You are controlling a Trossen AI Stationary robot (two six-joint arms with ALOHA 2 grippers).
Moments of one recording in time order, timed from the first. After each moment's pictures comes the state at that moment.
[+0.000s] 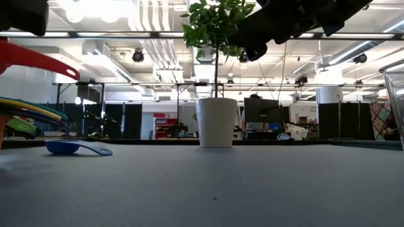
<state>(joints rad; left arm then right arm) -0.74 1.01 0.72 -0.86 -0.21 -1.43 0.03 1.34 0.75 0.26 -0.29 -0.05</state>
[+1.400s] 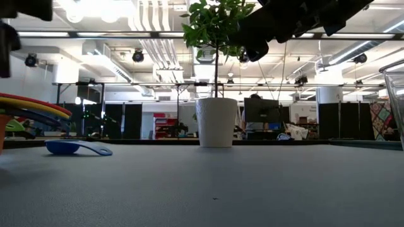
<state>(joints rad) -0.74 1.15 0.88 -1.05 -0.29 -1.38 0.04 1.34 0.75 0.26 -0.30 -0.02</state>
